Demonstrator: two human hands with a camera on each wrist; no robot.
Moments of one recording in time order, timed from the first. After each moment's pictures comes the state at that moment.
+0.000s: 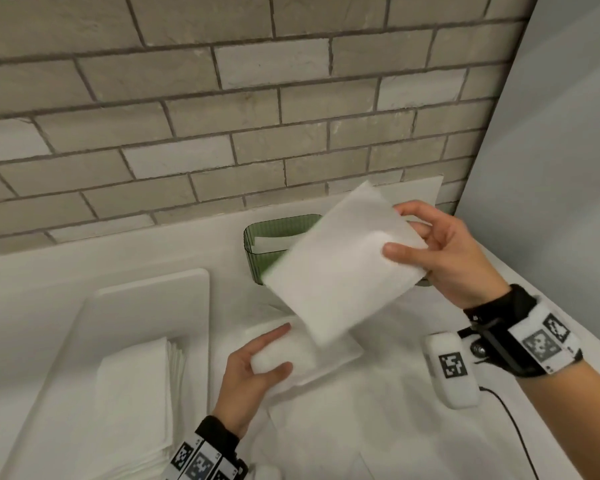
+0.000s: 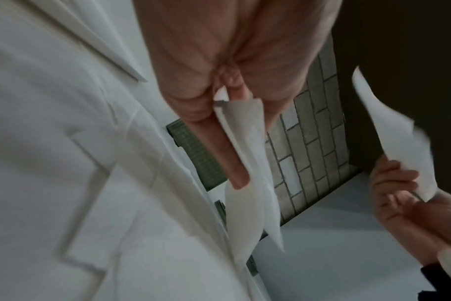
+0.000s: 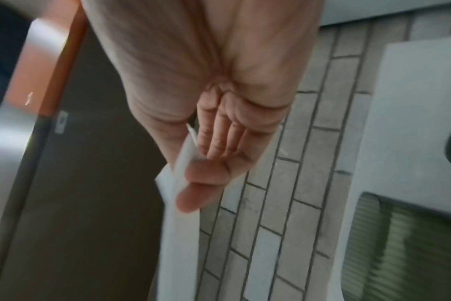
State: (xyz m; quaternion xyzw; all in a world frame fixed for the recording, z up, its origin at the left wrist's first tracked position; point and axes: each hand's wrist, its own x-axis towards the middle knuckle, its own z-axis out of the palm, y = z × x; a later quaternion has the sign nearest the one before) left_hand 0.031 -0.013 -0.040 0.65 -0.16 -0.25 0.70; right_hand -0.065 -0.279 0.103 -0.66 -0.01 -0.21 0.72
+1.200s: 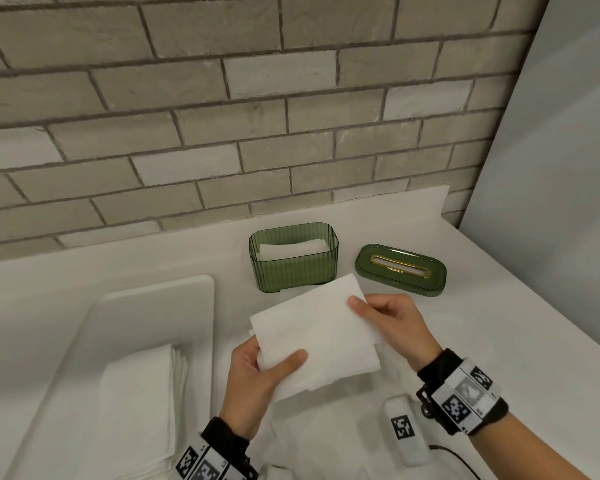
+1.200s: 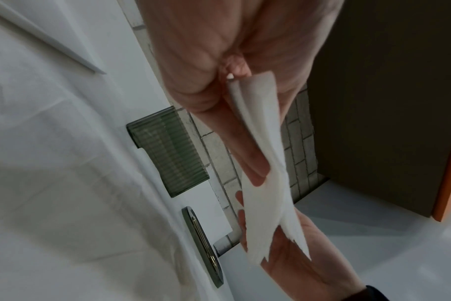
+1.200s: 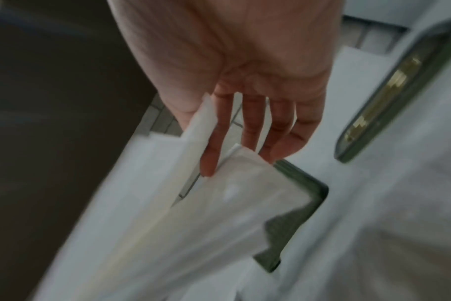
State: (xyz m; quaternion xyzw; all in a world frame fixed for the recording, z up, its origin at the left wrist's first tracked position) left_hand 0.028 -0.026 -0.017 0.59 -0.17 -0.22 0.76; right_hand -0.042 -0.247 0.003 -0.71 0.16 -0.18 0.66
